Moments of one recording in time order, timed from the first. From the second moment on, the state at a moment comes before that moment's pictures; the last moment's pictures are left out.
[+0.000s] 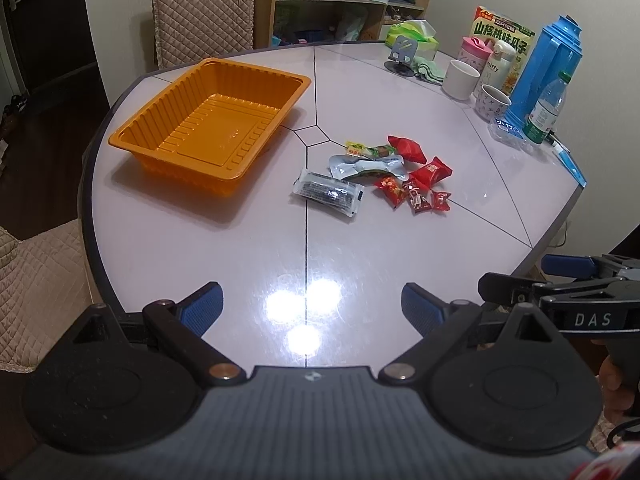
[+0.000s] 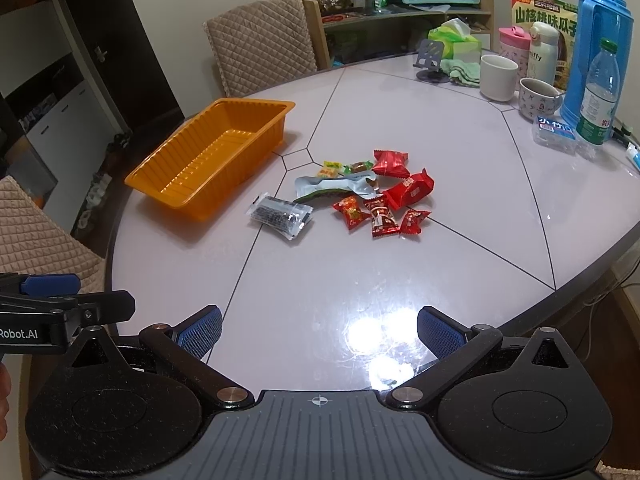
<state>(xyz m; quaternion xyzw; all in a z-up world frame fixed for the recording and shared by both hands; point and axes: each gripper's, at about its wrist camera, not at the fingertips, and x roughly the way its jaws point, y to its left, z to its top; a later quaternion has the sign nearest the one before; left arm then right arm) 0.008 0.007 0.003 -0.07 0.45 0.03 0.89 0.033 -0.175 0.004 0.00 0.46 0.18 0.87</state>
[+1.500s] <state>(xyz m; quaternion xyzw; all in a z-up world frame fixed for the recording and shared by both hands) 0.034 0.005 -0.003 -0.08 0.45 0.03 0.89 0.056 -0.178 0.000 -0.01 0.46 0.19 0.87</state>
